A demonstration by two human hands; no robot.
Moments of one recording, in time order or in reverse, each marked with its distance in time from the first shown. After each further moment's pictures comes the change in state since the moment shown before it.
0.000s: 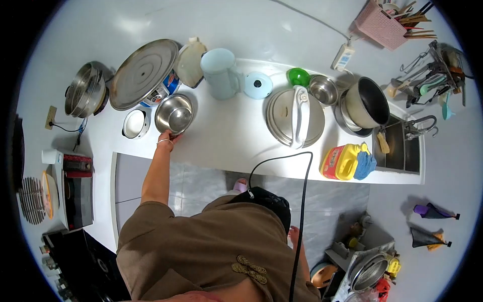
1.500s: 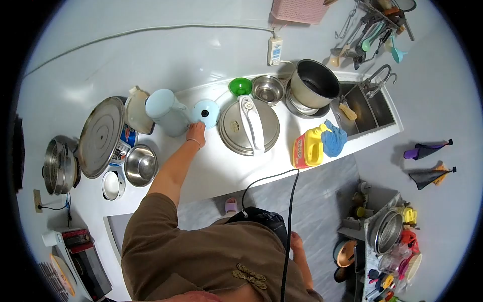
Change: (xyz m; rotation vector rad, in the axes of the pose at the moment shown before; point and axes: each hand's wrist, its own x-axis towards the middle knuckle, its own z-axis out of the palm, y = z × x) left_hand -0.036 -0.101 0.305 2.063 -0.631 1.286; right_hand -0.040 0.020 0.033 0.052 0.354 0.010
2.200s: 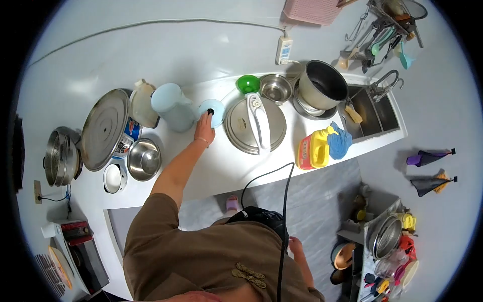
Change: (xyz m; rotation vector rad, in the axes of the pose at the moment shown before) left_hand -0.001 0.010 0.022 -0.412 0.293 -0.067; right_hand -0.025 -0.013 -0.012 -0.252 -0.124 0.048
